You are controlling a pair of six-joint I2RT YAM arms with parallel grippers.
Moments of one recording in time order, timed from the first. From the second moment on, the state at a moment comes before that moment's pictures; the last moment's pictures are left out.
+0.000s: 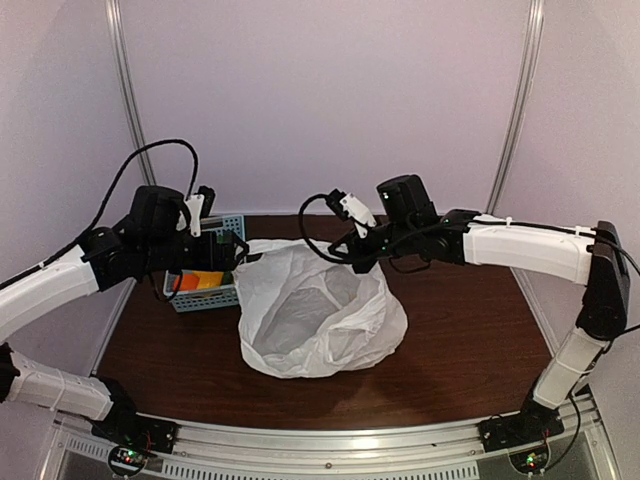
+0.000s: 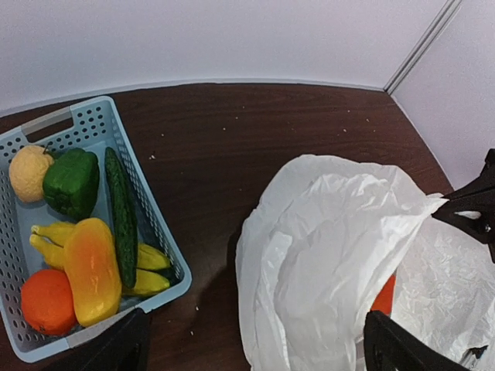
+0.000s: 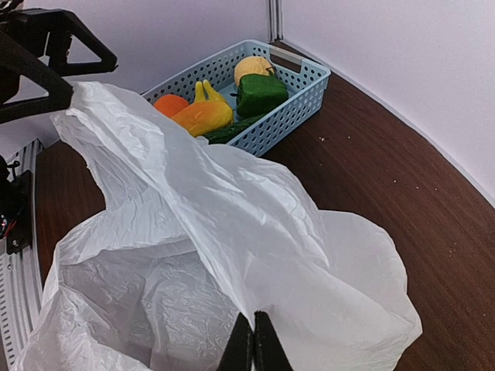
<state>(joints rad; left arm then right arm) -0.67 1.13 0.99 -0.43 -0.07 -0.41 0.80 1.67 1.33 -0.19 -0.22 -0.05</state>
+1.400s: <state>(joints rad) -0.64 1.22 0.97 -0.23 0.24 -0.34 0.89 1.10 0.96 -0.45 0.17 0.52</state>
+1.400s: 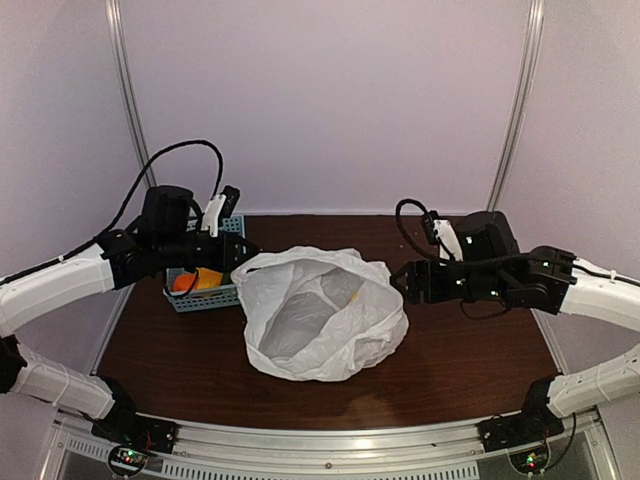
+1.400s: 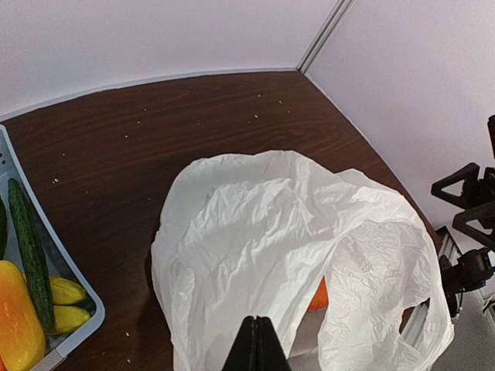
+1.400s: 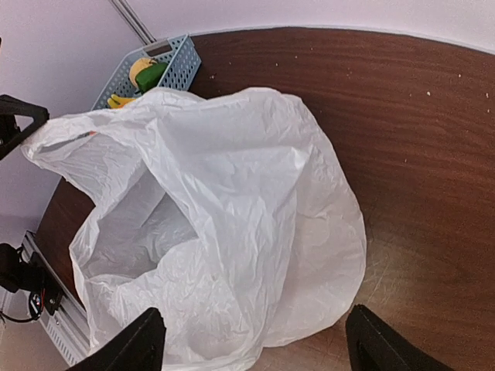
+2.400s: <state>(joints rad) -0.78 1.09 0.88 -0.12 0.22 -0.42 0.74 1.47 1.42 -0.56 0.41 0.28</state>
